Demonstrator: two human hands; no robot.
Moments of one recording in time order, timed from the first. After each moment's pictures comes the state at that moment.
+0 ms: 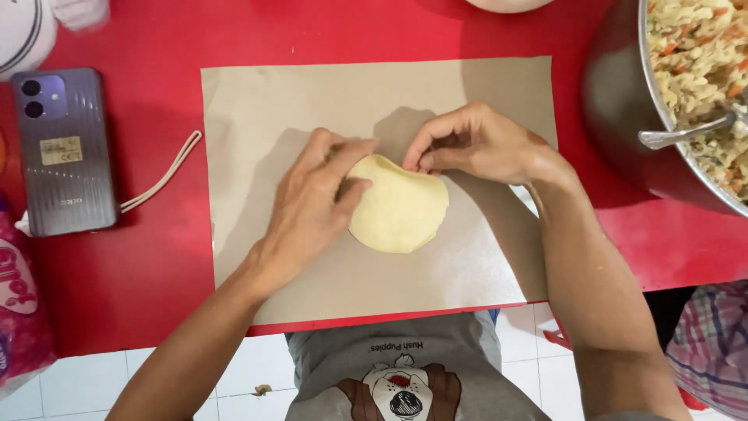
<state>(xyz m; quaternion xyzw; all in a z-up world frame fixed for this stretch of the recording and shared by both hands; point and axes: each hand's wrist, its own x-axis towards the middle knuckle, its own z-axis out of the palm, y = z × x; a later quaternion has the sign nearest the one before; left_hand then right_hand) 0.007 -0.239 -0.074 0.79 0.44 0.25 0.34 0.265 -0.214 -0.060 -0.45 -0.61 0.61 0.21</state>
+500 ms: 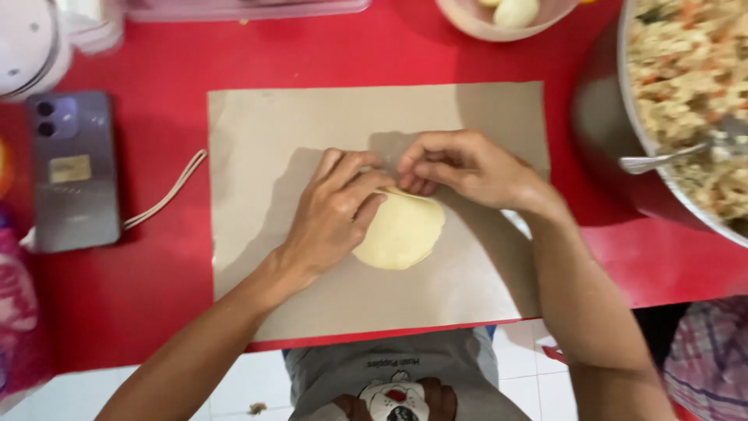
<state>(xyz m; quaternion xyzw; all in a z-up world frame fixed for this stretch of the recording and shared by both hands) 0.023 -0.232 -0.099 0.85 0.34 0.33 0.23 0.266 -0.213 -0.064 -0.39 -0.68 0.58 0.22</state>
